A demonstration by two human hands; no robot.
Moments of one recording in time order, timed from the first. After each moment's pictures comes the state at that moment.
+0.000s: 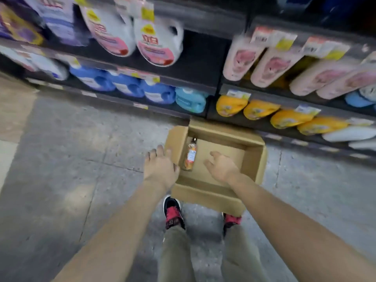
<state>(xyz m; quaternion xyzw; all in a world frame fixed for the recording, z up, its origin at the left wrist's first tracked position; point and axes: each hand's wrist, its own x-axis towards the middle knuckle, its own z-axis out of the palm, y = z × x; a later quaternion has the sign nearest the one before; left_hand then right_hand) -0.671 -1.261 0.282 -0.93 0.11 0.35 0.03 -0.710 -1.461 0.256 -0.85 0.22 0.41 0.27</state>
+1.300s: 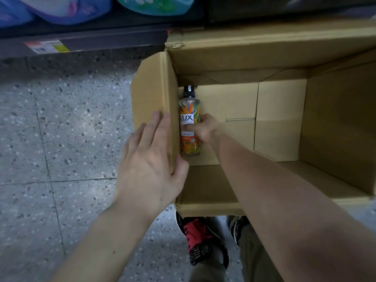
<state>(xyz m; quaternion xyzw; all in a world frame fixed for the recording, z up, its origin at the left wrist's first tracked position) -0.658 -1.260 -0.049 -0.93 0.23 0.29 -0.07 -0.673 -1.410 -0.254 -0.56 0.53 0.29 0.57</state>
